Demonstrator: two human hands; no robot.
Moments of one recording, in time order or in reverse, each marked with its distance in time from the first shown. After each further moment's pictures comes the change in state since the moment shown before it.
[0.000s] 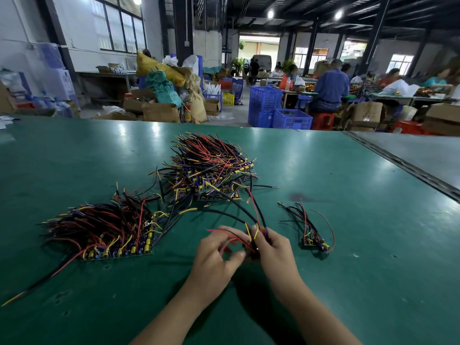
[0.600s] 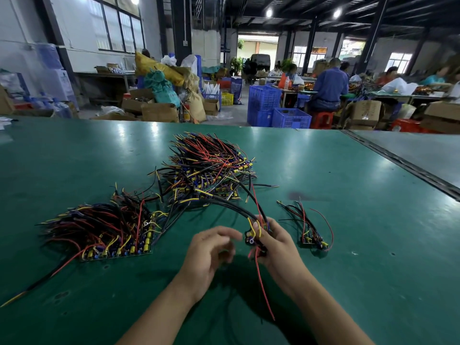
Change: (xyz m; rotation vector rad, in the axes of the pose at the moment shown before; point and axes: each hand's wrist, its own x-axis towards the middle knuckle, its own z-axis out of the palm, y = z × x) left_hand 0.008 -0.004 -0.009 -0.557 -0.107 -0.469; right_hand 0.006 -0.004 -0.012 0.338 -0.193 0.116
